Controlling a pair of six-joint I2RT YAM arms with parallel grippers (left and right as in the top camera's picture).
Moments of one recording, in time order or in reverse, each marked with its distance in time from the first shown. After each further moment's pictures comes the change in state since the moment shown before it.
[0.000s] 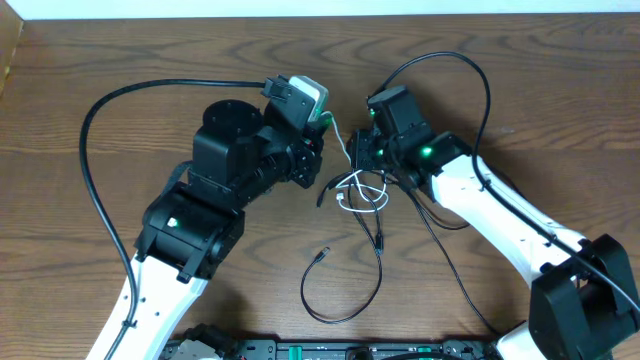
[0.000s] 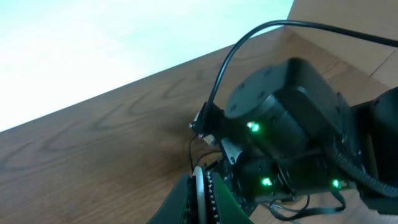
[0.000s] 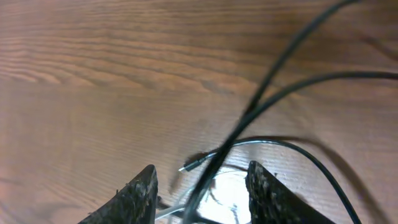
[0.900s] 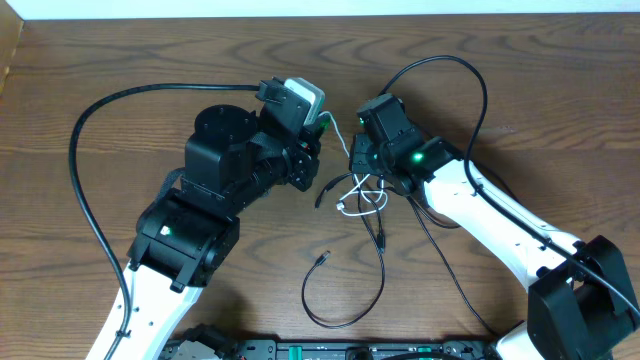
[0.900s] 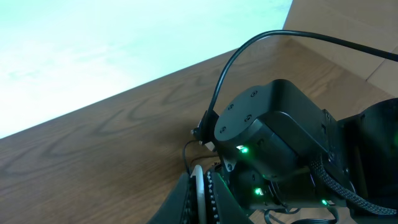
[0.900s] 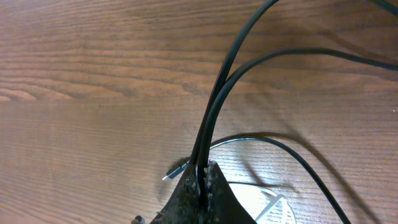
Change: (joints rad) left arm 0.000 -0.026 0.000 0.000 0.003 0.000; right arm 0.041 0.000 0.000 -0.024 0.123 0.084
